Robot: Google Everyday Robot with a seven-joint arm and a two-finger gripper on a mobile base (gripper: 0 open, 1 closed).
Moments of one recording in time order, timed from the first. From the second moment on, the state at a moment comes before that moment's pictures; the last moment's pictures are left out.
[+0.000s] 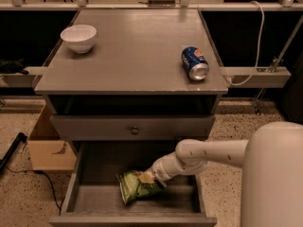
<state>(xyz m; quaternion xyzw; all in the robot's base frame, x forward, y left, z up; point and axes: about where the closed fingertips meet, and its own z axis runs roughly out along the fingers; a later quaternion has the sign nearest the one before) 0.514 0.031 0.408 -0.38 0.84 0.34 0.17</state>
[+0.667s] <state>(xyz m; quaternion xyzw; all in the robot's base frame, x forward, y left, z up) 0.514 0.031 0.408 -0.38 0.84 0.34 0.17</state>
